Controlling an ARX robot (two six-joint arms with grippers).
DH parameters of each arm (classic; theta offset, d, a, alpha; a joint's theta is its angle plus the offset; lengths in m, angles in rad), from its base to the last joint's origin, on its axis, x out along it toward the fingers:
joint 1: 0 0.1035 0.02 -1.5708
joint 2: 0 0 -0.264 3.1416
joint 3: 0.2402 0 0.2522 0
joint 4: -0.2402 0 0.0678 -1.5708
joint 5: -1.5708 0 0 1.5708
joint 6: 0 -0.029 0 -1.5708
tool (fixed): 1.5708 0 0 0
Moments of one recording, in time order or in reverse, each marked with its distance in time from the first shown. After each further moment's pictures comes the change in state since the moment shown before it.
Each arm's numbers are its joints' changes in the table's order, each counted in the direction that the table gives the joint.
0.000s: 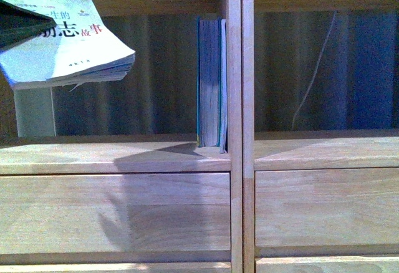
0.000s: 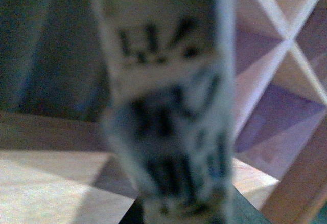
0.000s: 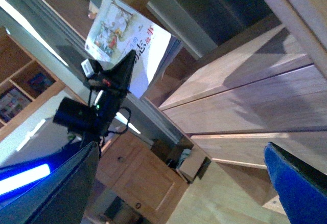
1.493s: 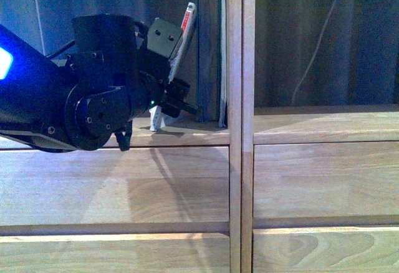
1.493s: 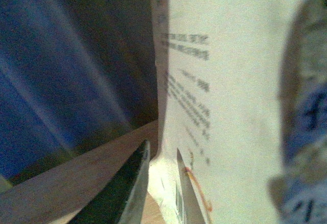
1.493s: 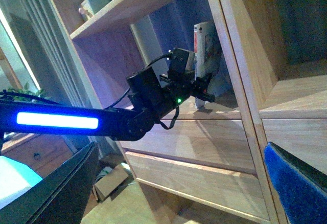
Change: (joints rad) left arm -0.410 0.590 0.551 -0.216 0.784 -1.136; right arm -0.284 -0.395 -0.031 -0.306 0.116 0.335
